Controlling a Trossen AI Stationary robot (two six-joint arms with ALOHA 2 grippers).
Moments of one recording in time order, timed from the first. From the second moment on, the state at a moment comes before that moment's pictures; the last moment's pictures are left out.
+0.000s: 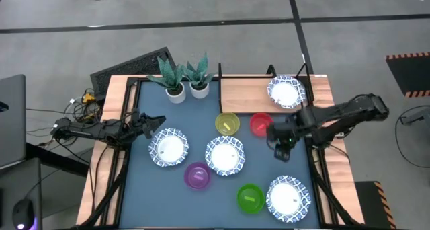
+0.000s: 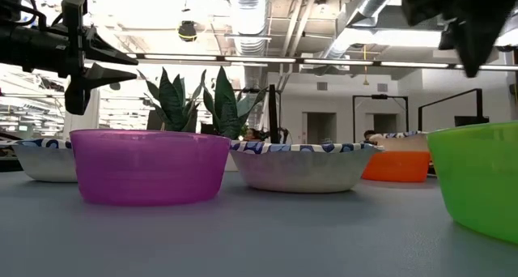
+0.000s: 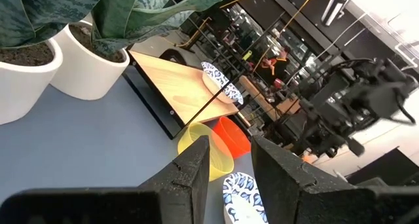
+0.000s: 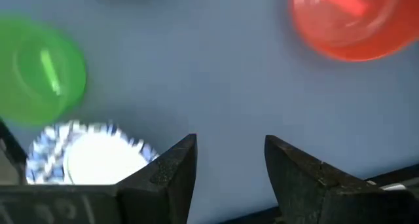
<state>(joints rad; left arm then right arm) -0.15 0.02 0.02 0.05 -0.62 -0.76 0.23 1.22 1.09 -1.29 -0.05 0.65</state>
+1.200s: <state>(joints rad) -0.15 0.02 0.02 0.05 -0.60 -0.77 0.63 1.45 0.85 -0.85 -0.13 0.70</state>
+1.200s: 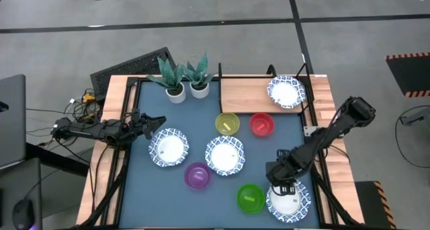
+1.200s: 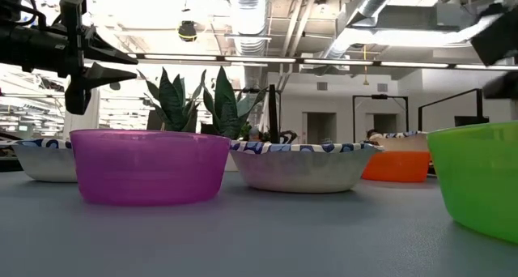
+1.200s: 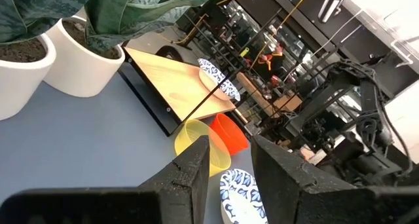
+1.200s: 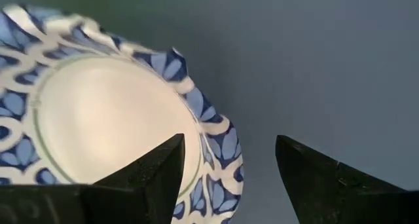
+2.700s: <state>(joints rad) -0.15 0.02 0.02 0.05 -0.61 -0.77 0.61 1.06 0.72 -0.90 -0.09 1.18</state>
